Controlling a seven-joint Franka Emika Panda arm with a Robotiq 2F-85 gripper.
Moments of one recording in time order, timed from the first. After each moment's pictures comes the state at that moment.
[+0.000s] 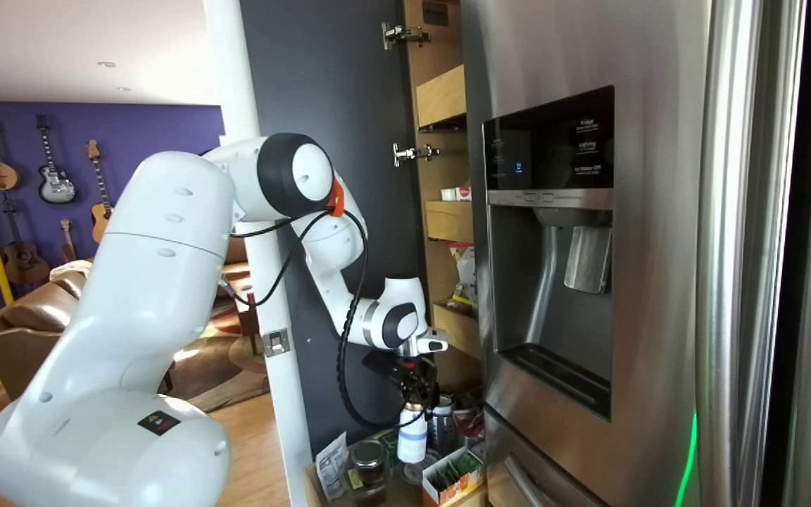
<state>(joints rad) 0.06 0.47 -0.06 -2.17 0.06 2.72 0.30</state>
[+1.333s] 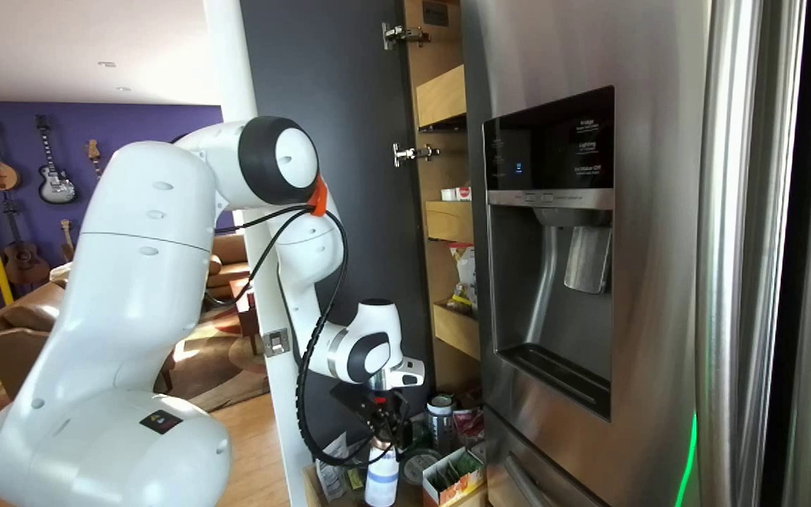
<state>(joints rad) 0.07 0.39 -0.03 -2.46 0.12 2.87 0.28</state>
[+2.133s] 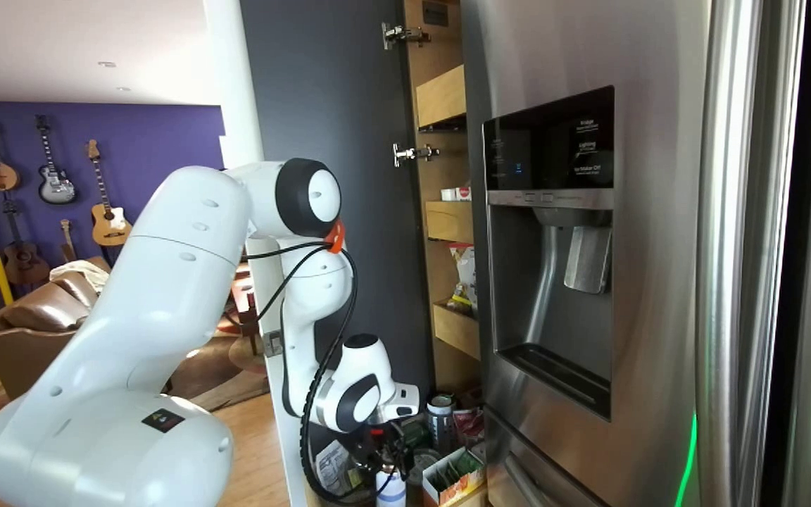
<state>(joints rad) 0.09 0.60 -0.01 -2.47 0.15 3.28 0.29</state>
